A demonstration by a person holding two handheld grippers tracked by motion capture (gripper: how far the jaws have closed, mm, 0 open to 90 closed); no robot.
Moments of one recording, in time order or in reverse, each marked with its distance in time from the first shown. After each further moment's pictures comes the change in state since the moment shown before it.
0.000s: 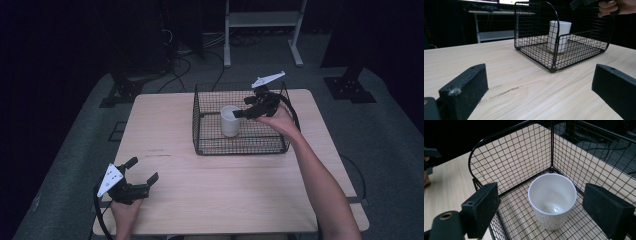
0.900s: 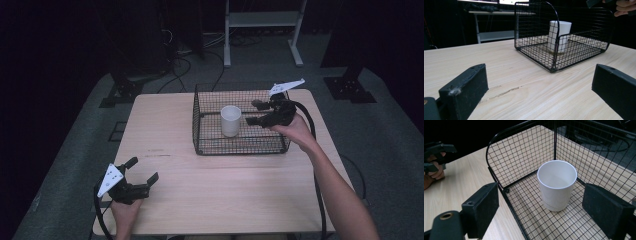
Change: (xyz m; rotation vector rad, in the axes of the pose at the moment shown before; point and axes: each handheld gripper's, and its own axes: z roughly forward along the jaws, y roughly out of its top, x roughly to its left) left arm 0.000 0.000 0.000 0.000 0.003 0.004; right arm 0.014 -0.027 -0.045 -0.038 0.005 0.002
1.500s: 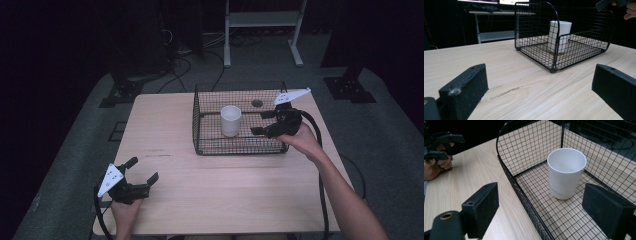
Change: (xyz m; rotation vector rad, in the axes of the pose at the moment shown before) left arm 0.000 0.000 0.000 0.001 0.002 0.004; right arm 0.014 -0.021 -0.014 0.016 0.018 -0.017
